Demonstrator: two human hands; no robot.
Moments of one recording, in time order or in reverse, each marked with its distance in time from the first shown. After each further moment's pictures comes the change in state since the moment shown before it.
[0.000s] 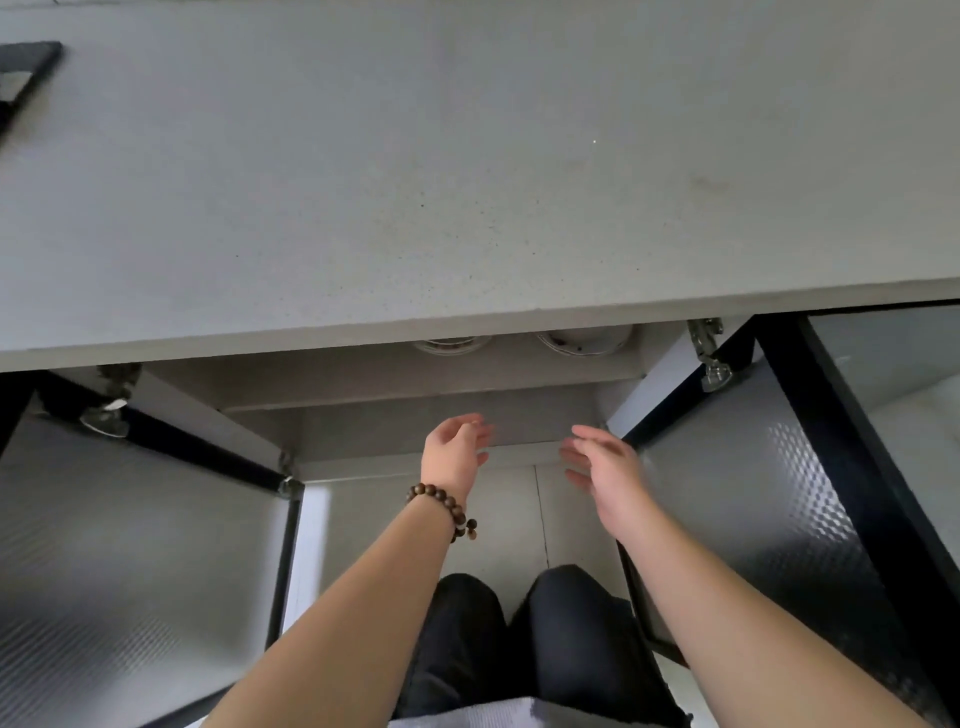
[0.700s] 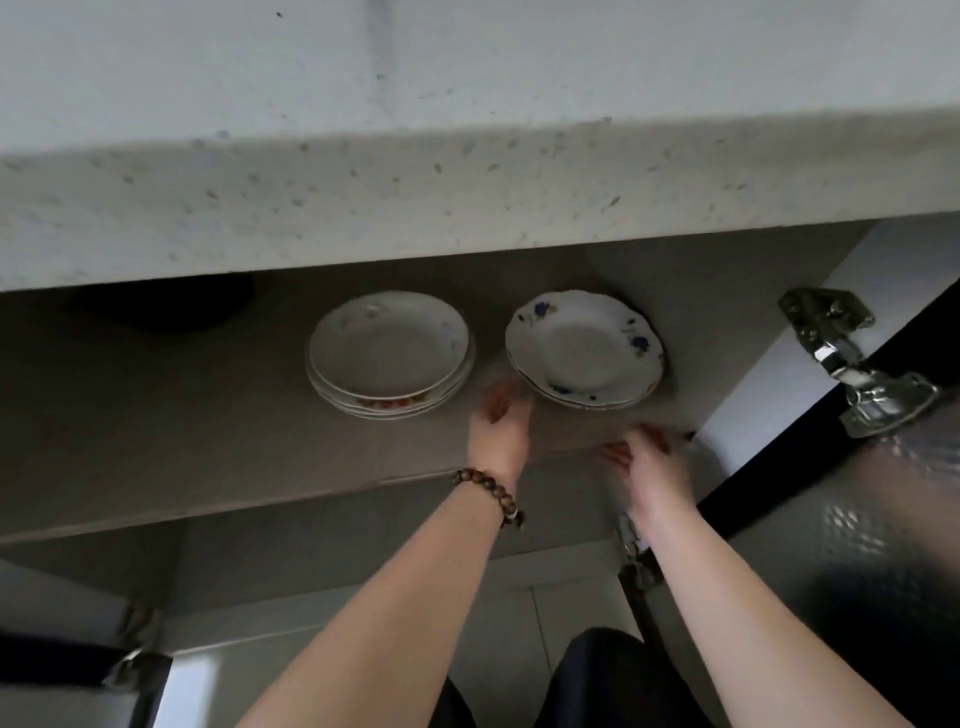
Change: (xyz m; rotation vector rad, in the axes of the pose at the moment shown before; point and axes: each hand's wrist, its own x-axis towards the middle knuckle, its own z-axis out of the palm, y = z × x) left_hand 0.222 -0.045 0.130 -0.194 -0.189 0.335; right_hand 0.258 0.036 -0.005 0.323 0.251 -0.309
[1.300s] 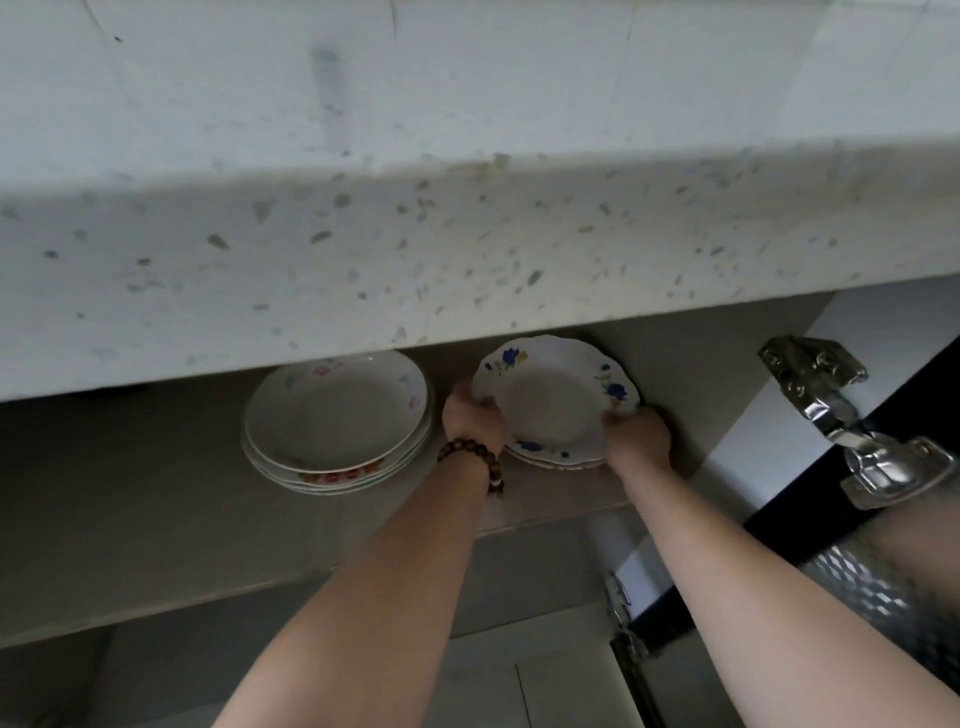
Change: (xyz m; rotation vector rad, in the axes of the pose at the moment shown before) left_hand 0.085 0.020 0.045 0.552 0.058 0.182; right_hand 0.082 -0.056 0.042 -0.814 0.178 -0.208
